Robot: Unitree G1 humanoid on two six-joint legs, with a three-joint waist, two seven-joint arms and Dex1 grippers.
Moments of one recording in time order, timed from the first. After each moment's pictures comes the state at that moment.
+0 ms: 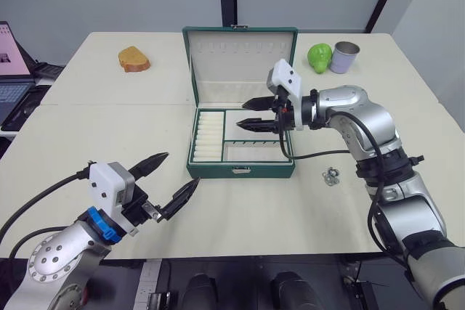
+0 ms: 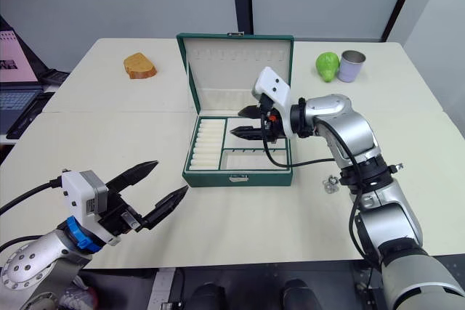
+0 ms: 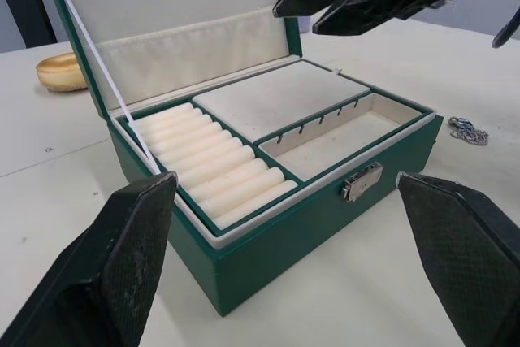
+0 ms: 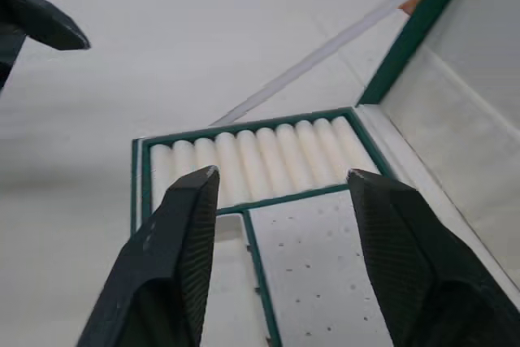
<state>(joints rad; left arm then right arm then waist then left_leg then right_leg) 0.29 0.56 0.35 -0.74 -0.62 0.38 -0.60 -0.97 -0.39 0.22 0.18 0.25 0.60 1.04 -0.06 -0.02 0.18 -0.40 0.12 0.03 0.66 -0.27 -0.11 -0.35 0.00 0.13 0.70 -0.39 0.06</state>
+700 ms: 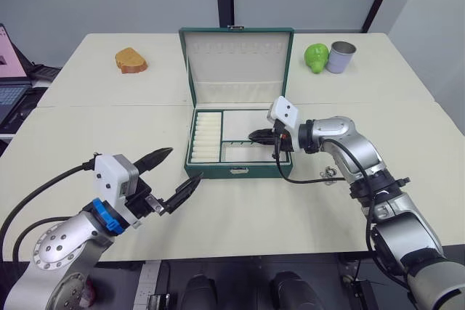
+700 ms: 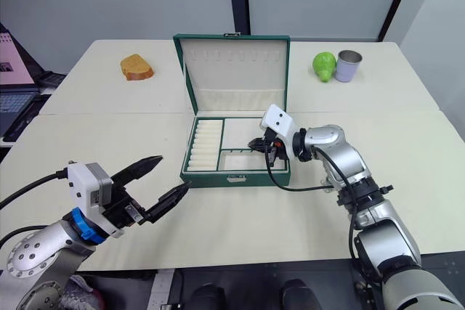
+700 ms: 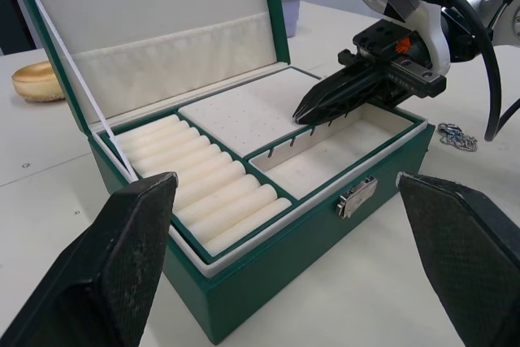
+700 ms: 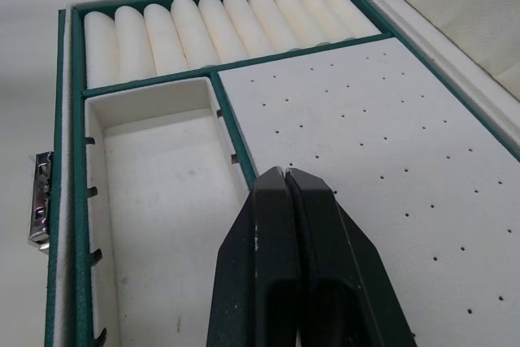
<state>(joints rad) 0.22 0.59 0.34 -0.70 -0.64 0.41 -0.62 -0.83 -0.38 0.29 0.26 0.13 0.45 0.98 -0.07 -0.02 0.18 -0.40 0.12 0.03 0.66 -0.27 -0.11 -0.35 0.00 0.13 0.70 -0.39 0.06</state>
